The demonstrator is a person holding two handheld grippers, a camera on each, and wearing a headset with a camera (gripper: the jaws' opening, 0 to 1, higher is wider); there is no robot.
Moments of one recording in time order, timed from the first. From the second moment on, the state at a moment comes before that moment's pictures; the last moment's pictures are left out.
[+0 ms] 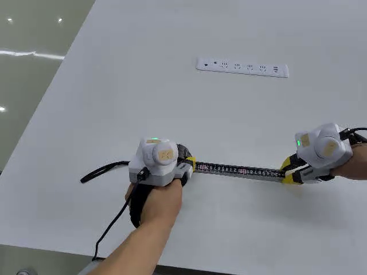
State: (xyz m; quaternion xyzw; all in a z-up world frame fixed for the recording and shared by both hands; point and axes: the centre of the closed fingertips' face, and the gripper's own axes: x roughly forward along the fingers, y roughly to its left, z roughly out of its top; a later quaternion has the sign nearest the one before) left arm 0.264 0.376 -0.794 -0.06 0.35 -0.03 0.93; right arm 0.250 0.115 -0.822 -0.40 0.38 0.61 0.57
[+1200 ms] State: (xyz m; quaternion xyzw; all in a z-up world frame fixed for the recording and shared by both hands) left arm 0.263 0.377 -0.794 -0.08 0.35 -0.05 0.93; right arm 0.253 0.150 -0.823 -0.36 0.38 0.62 0.58
